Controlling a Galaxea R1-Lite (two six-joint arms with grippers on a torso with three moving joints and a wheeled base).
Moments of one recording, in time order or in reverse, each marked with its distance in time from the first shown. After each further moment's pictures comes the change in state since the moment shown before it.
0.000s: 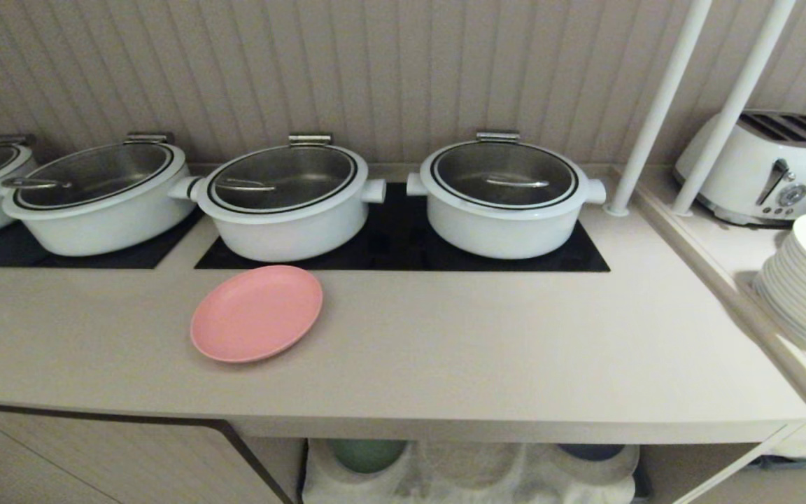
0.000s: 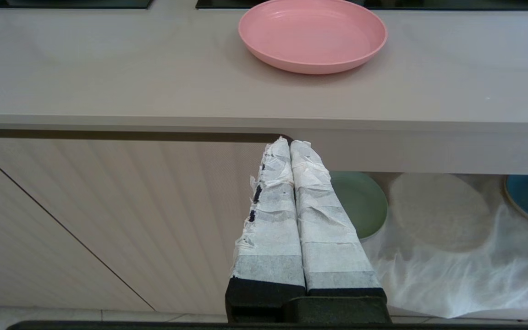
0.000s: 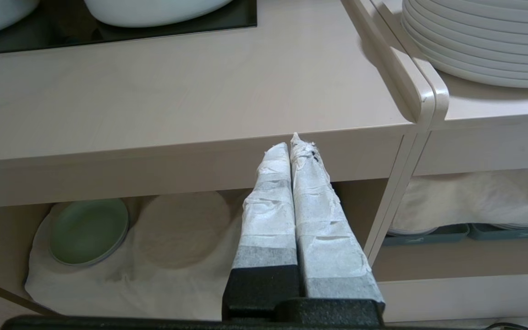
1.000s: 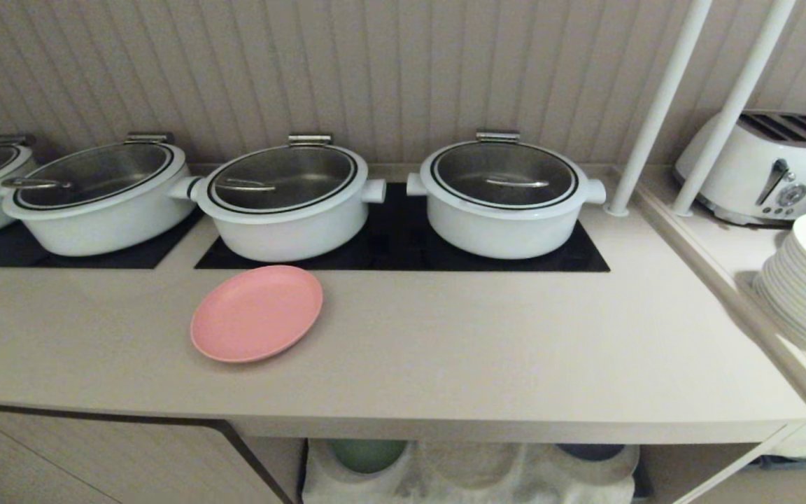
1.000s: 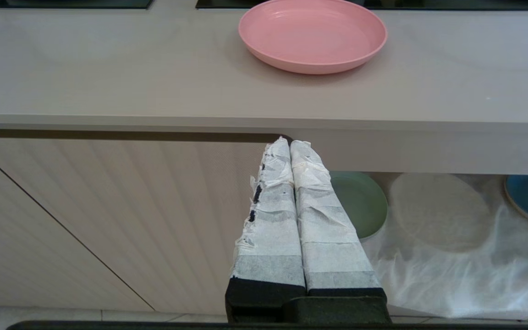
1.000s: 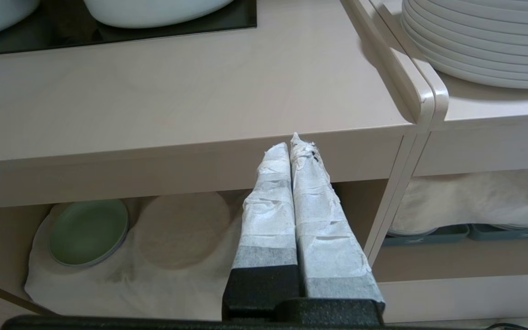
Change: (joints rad) left arm 0.000 0.000 0.000 0.000 0.000 0.000; right arm -0.001 0.000 0.000 -0.002 -0.001 0.000
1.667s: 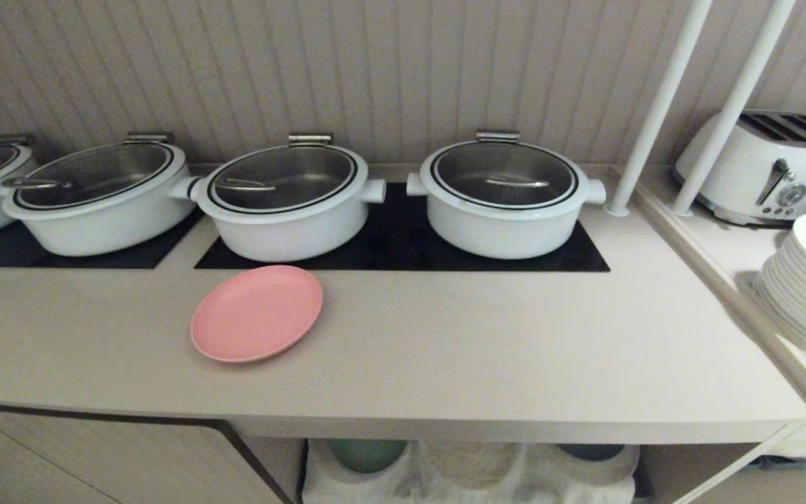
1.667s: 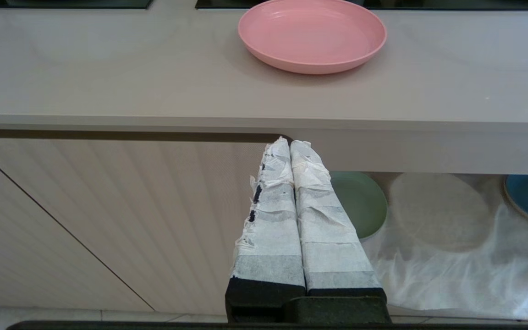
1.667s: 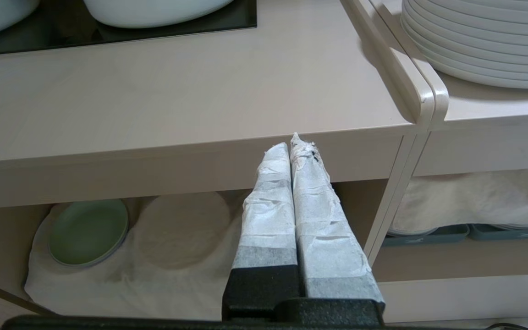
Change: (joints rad) left arm 0.000 0.000 0.000 0.000 -0.001 0.000; right arm 0.000 0.000 0.000 0.000 0.000 0.000
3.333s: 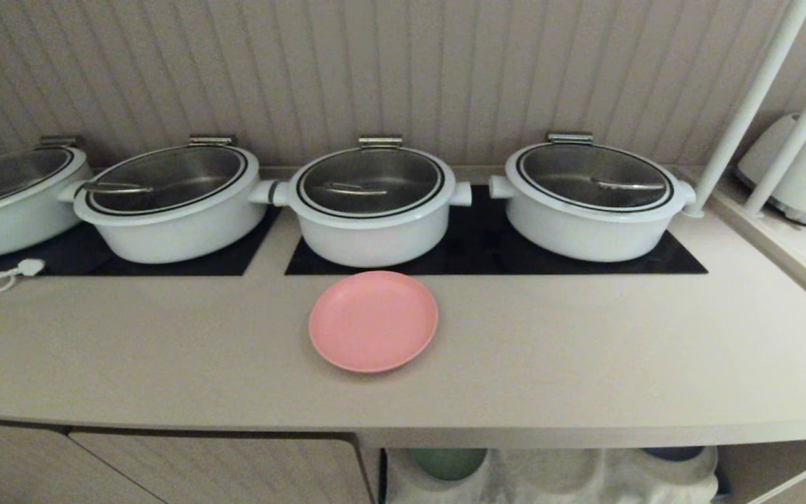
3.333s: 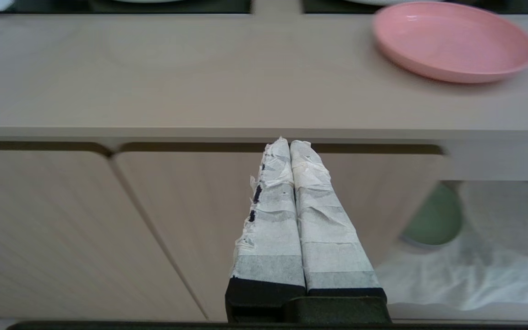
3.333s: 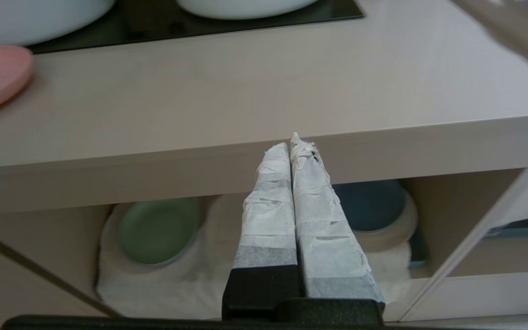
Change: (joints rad) left arm 0.000 0.000 0.000 0.000 0.000 -0.002; right arm 0.000 0.000 0.000 0.000 0.000 0.000
